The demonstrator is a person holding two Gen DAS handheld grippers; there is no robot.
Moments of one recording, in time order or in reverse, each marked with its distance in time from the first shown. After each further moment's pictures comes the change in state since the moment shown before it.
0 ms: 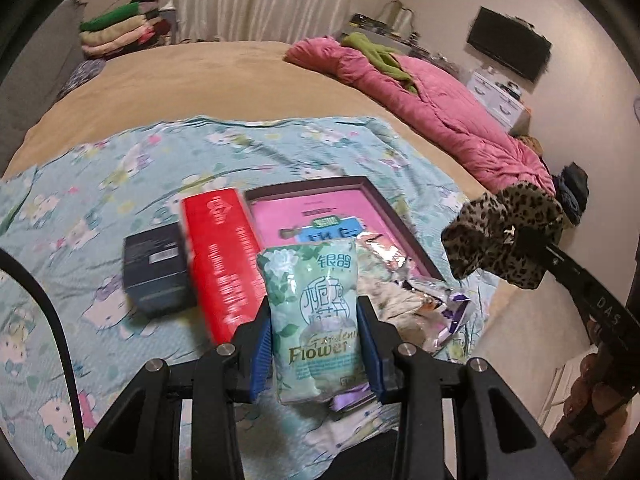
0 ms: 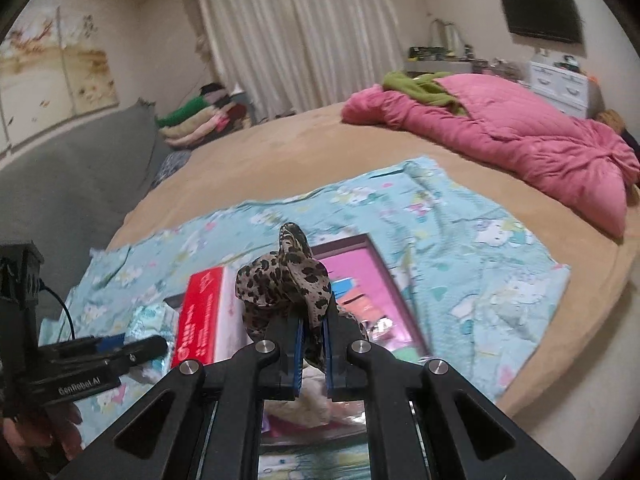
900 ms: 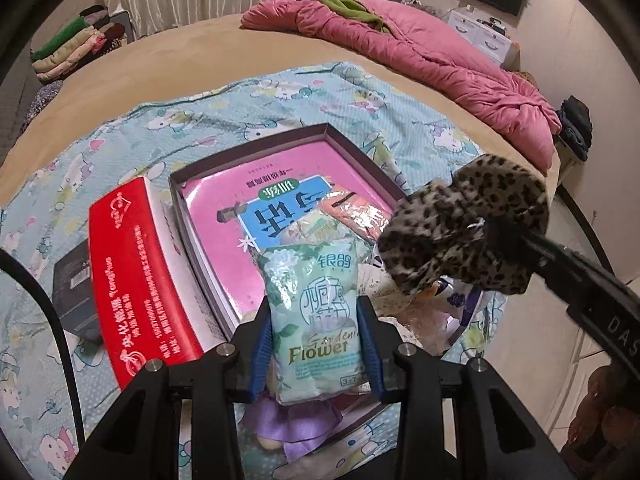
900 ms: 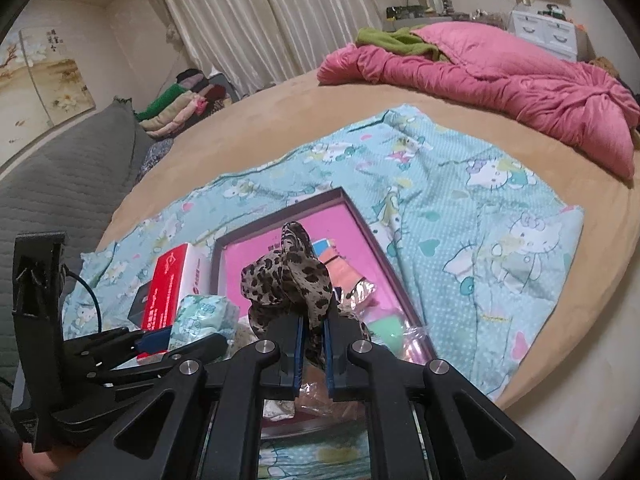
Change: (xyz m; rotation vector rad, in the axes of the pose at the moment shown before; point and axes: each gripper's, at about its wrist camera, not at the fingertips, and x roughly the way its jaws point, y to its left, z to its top) left arm 0.089 -0.057 0.001 0.148 0.141 0.035; right arm 0.057 -0.039 -0.028 0.099 0.146 0.020
